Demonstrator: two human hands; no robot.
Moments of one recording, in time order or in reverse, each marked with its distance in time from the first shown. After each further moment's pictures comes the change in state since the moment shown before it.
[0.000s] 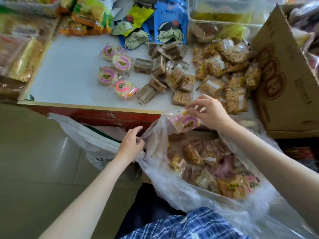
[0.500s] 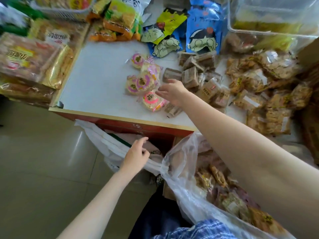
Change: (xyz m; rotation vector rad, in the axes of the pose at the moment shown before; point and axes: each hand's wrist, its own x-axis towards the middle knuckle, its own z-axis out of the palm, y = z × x) left_hand 0.025 -0.048 -0.058 0.050 0.009 -0.070; right_hand 0.193 -0.121 0.103 1.172 -0.109 0.606
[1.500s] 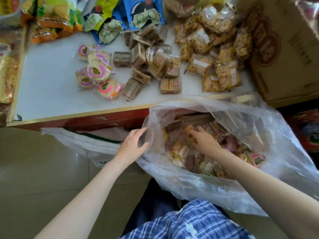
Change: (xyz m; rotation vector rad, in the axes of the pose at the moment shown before) left_hand -0.023 0.053 0.061 0.184 -0.220 0.218; right_hand -0.132 0.193 -0.245 -1.399 0.018 -0.101
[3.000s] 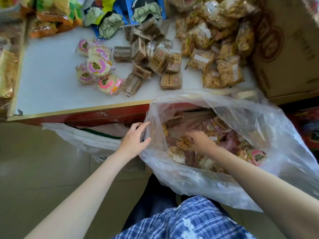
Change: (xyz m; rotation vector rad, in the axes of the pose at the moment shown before) left_hand 0.000 0.013 0.001 0.062 -0.005 -0.001; right_hand 0.009 -0.001 0.022 0.036 -0.036 -0.085
